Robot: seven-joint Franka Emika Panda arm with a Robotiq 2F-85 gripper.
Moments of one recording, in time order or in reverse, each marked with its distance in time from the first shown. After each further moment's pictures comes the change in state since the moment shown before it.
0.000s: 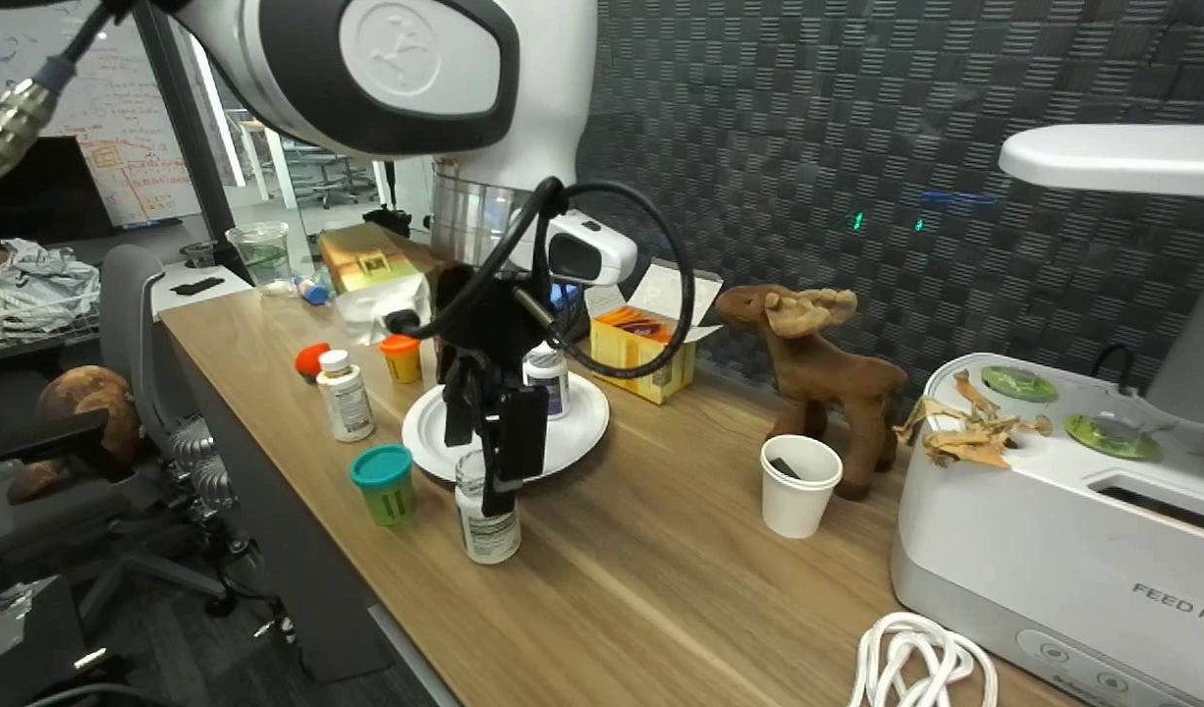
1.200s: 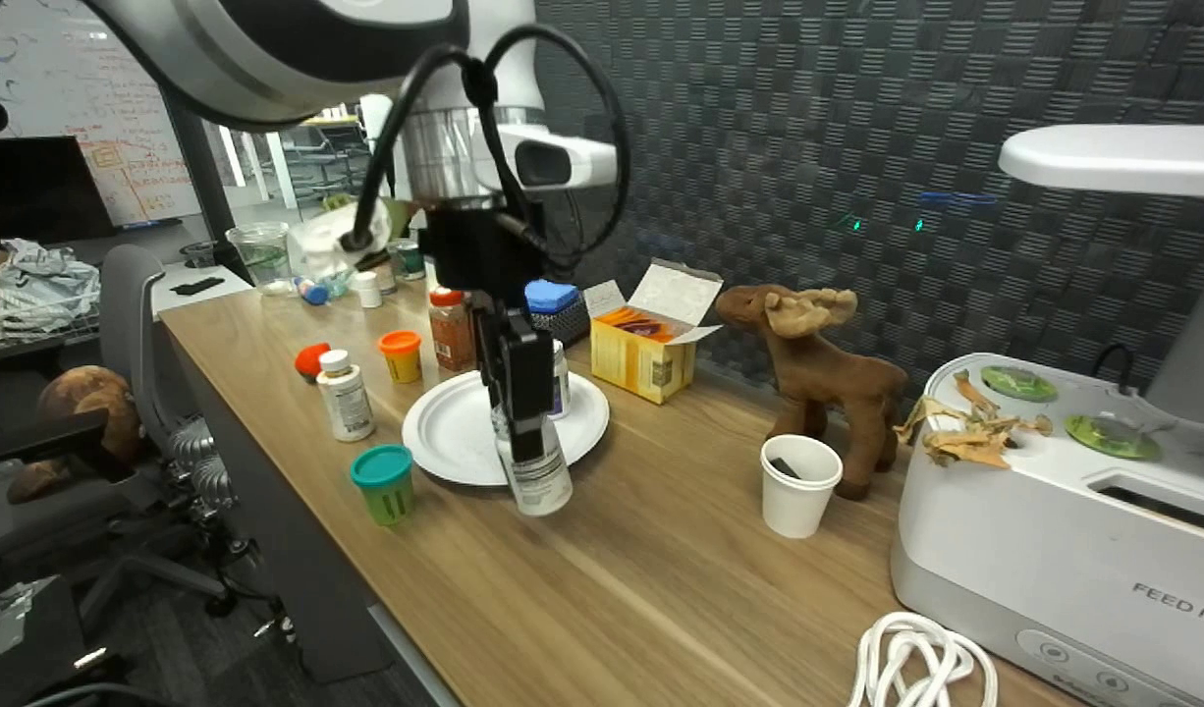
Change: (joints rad) arm 0.013 -0.089 0.023 -0.033 -0.217 0.104 0.265
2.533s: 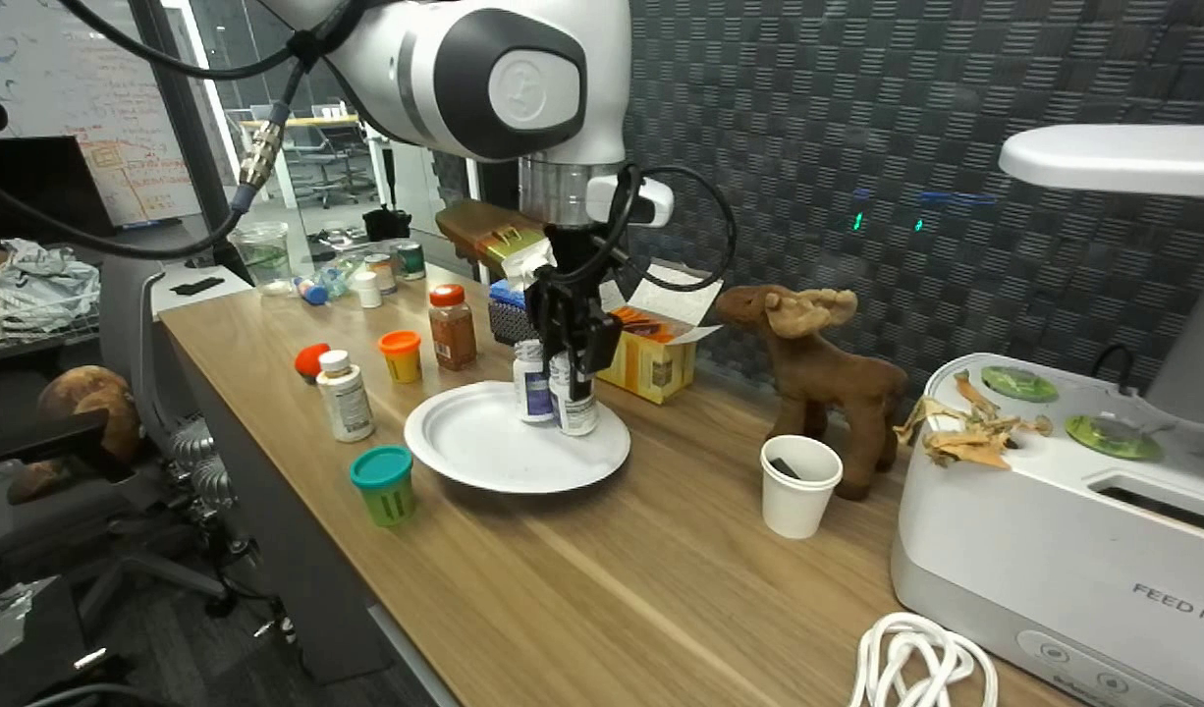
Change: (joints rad) arm 0.026 0.366 0.055 0.389 0.274 0.007 -0.267
